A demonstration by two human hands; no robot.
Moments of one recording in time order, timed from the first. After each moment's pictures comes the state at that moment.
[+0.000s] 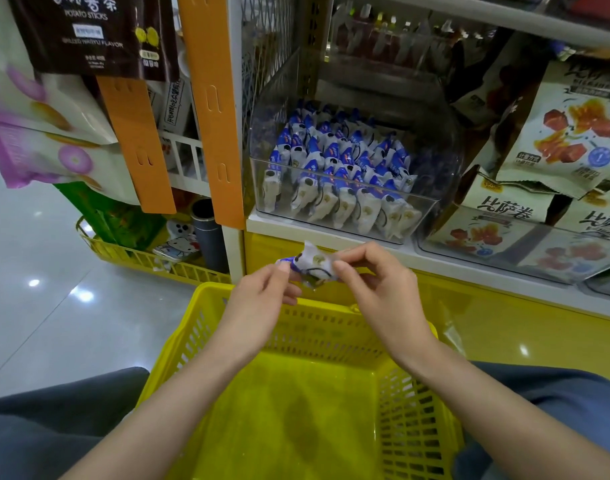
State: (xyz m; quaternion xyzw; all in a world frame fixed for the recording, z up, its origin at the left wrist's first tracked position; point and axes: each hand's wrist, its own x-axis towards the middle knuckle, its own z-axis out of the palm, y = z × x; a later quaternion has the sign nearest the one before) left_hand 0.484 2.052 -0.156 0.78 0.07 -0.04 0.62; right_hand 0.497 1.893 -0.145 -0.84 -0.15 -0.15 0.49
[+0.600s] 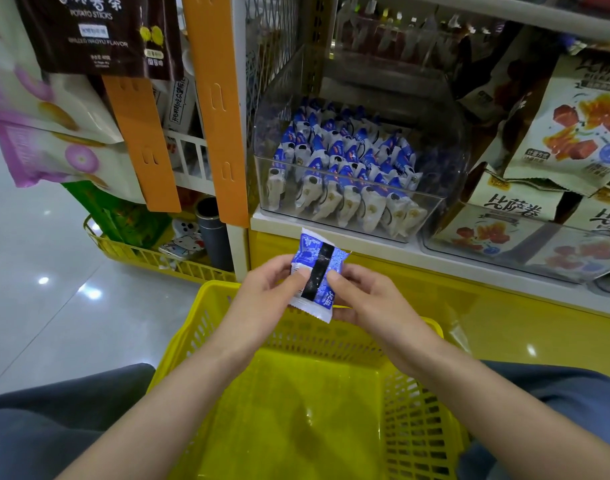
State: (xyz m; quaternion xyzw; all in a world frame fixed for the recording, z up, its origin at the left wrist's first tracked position) left_hand 0.481 2.050 -0.152 0.69 0.03 -0.06 0.72; right_hand 0.488 1.905 -0.138 -0.71 0.02 0.19 0.67
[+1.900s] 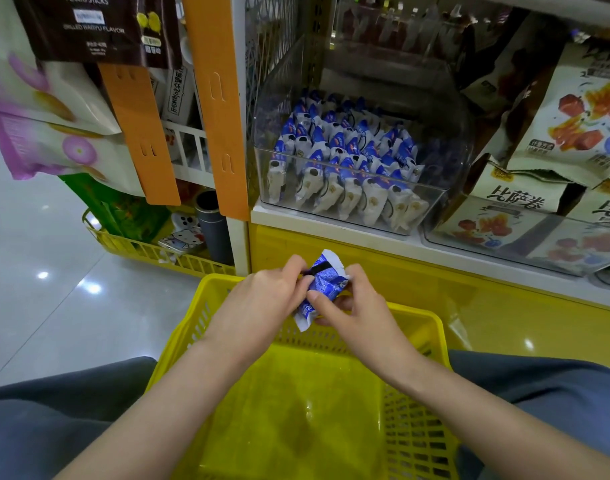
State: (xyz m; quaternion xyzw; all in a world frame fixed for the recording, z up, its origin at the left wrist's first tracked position) left_hand 0.480 2.058 -0.158 0.96 -0.14 0.04 0.23; right_hand 0.476 1.915 -0.164 -0.84 -0.04 0.07 0.54
